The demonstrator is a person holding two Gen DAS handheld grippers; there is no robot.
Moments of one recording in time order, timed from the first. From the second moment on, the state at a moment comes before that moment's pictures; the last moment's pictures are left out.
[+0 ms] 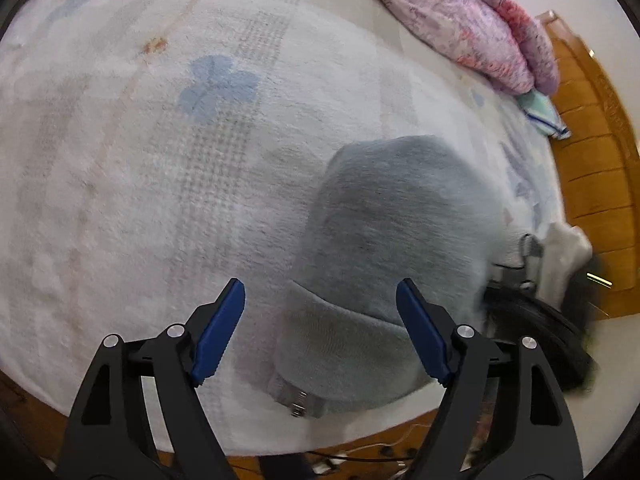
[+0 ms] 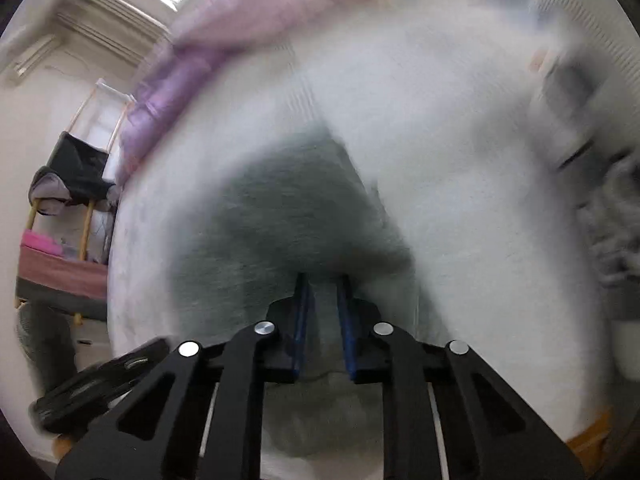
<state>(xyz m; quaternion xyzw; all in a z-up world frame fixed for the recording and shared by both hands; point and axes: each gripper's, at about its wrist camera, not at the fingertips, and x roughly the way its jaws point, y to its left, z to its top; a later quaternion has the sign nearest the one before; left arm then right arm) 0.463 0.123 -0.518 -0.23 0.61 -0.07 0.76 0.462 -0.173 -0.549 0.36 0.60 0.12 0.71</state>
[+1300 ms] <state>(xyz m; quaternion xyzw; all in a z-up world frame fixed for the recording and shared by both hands) 0.473 0.091 -0.580 -0.27 0.66 -0.12 0.69 0.321 -0.211 -0.626 0.68 0.45 0.04 0.58</state>
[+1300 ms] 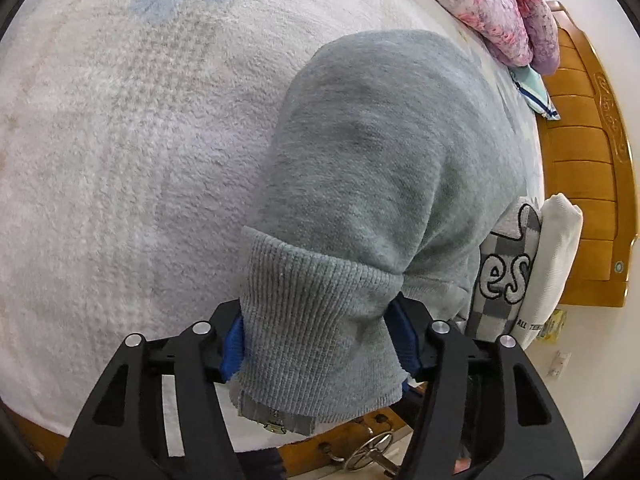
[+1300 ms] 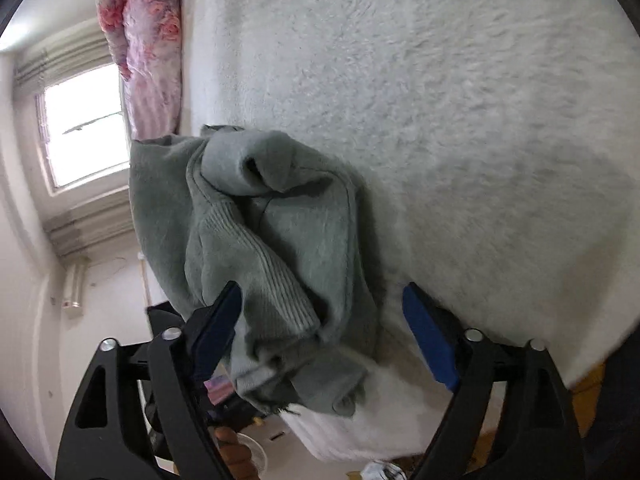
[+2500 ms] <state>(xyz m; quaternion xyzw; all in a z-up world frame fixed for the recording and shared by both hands) 0.438 -0.028 -0.353 -0.31 0.44 -0.25 0.80 0.366 -0.320 -0.338 0.47 0.31 0.20 0.80</state>
